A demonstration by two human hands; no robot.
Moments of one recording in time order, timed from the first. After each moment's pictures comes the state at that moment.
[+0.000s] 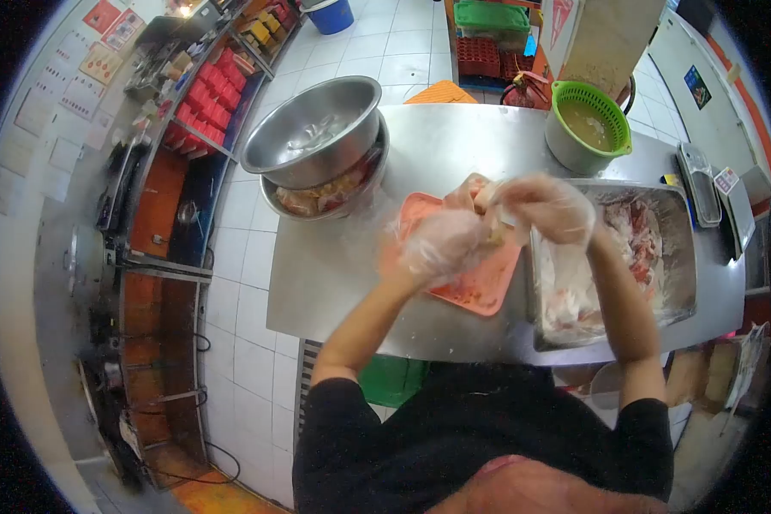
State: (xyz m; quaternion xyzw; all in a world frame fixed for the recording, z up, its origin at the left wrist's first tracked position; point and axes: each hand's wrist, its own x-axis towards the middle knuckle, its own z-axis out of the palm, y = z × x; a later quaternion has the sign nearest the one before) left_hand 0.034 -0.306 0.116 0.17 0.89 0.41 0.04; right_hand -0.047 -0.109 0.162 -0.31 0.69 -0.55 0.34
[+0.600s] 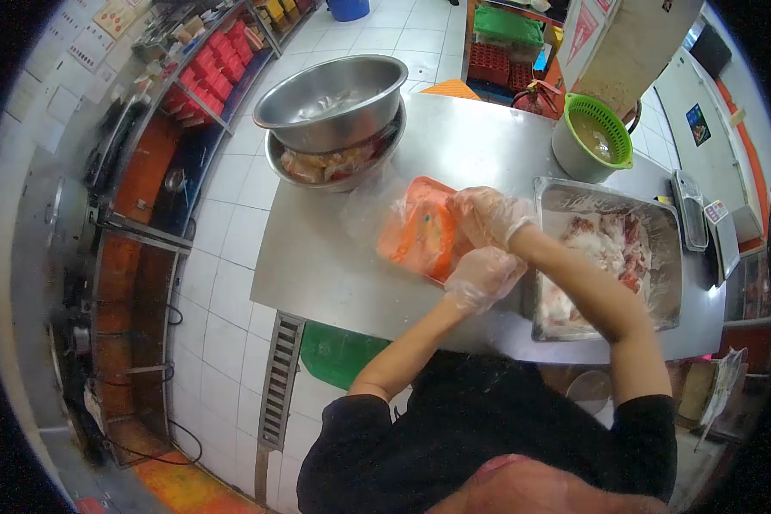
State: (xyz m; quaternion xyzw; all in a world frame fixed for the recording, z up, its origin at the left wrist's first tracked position) left_hand 0.097 -0.245 0.028 0.17 0.88 0.39 -0.20; right_hand -0.037 -0.186 0.012 -0.38 0.90 -0.15 0.13
